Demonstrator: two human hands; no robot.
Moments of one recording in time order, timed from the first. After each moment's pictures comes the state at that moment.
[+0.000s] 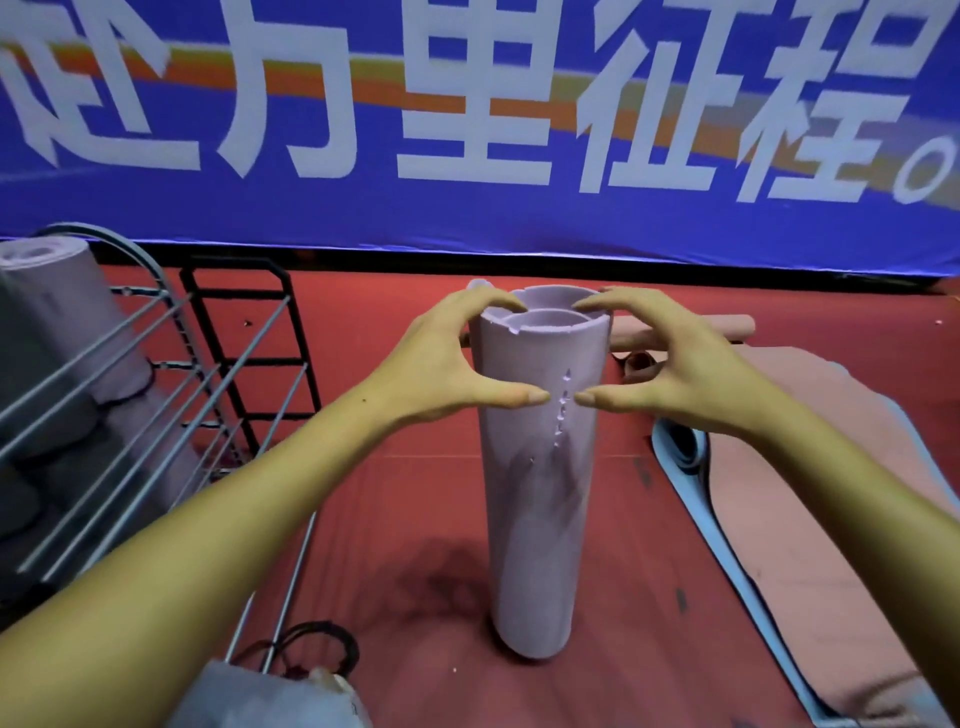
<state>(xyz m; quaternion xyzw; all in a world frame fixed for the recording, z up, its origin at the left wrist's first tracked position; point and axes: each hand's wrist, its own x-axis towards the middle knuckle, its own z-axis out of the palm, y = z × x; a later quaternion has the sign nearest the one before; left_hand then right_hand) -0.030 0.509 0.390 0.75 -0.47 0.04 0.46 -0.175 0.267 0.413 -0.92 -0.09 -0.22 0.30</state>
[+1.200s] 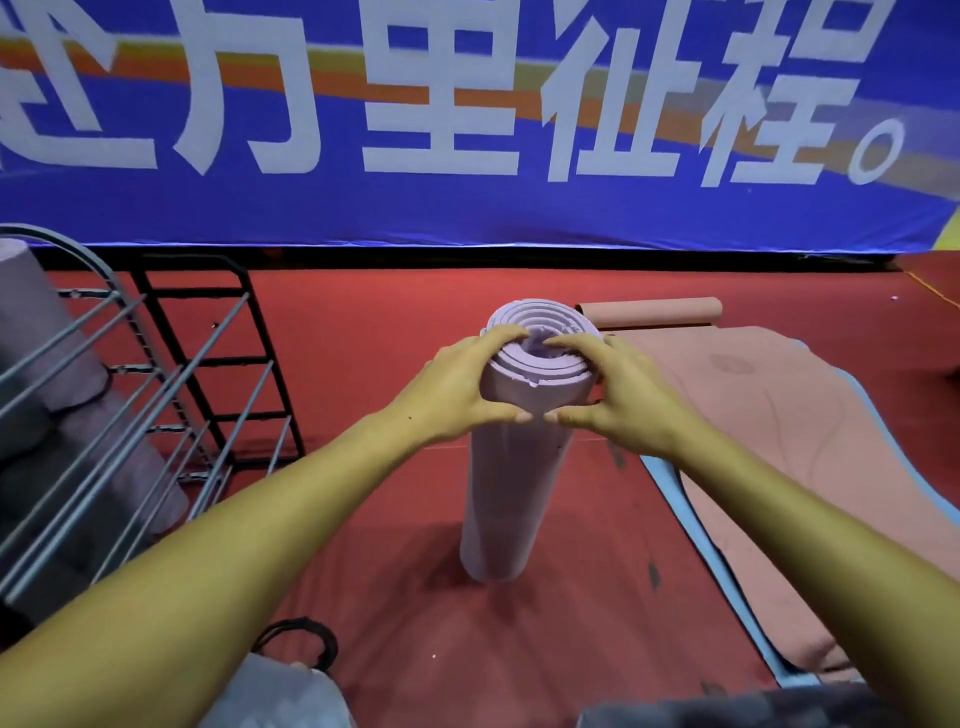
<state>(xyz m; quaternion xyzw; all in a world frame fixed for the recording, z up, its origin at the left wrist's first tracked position) -0.030 0.449 0.328 0.80 -0.50 0.00 0.33 -0.175 0.237 0.332 -0.96 0.03 -0.20 0.21</state>
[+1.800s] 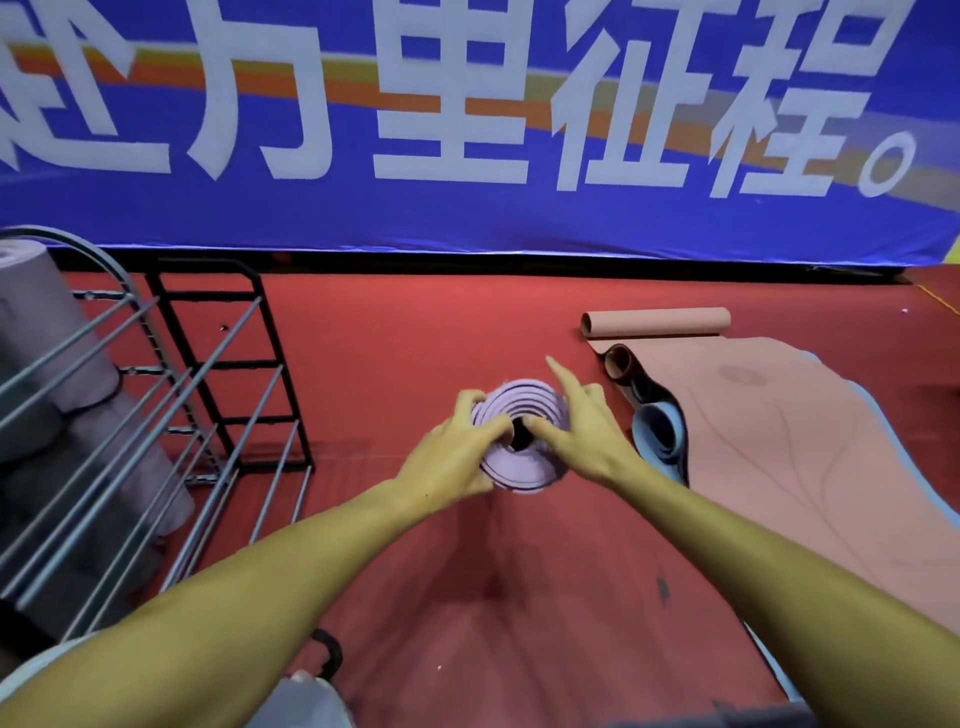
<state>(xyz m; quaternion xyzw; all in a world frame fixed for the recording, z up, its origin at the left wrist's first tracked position) -0.035 0.463 0.254 0.85 -0.49 0.05 0.19 -0.134 0.265 0.277 -0.93 0.16 -0.13 0.32</state>
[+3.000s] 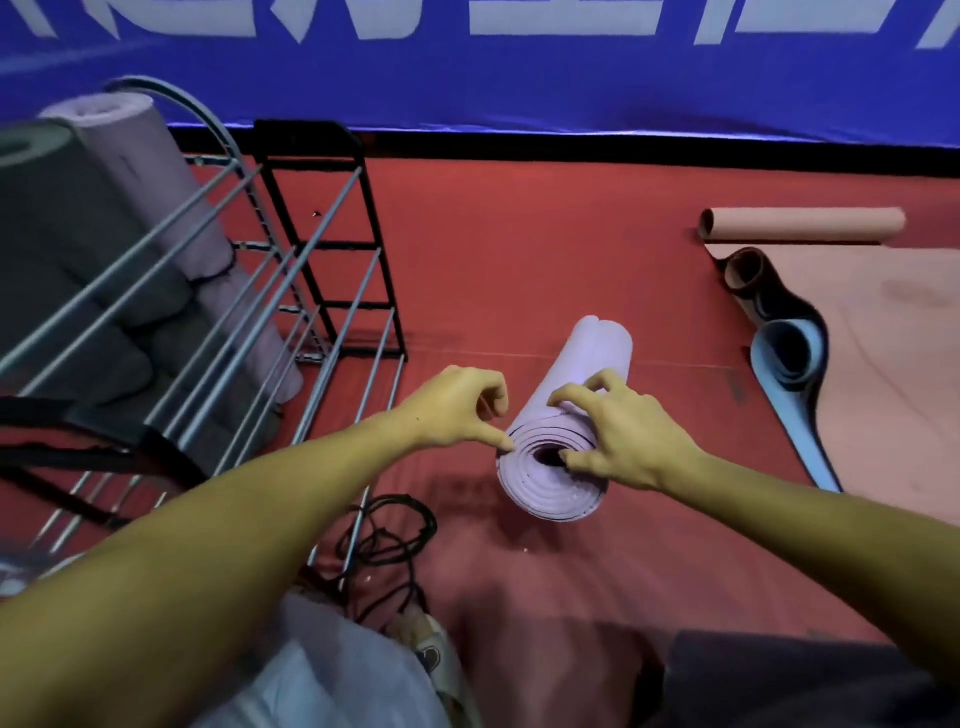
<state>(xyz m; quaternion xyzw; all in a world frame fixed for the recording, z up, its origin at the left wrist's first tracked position) 0.009 0.589 0.185 0.85 -0.41 -0.14 0.29 -0.131 0.363 0.205 -0.99 0.00 0.06 0.11</state>
